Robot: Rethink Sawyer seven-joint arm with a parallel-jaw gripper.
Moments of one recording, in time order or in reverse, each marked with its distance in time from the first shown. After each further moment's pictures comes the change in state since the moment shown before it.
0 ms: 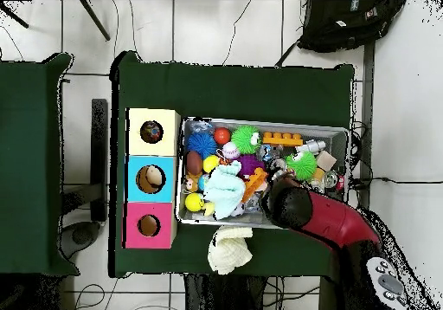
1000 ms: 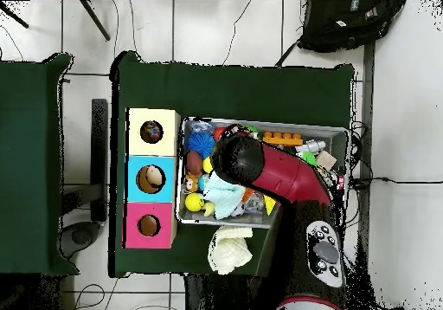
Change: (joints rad) arm 0.260 0.019 -0.058 -0.180 0.288 0.160 0.004
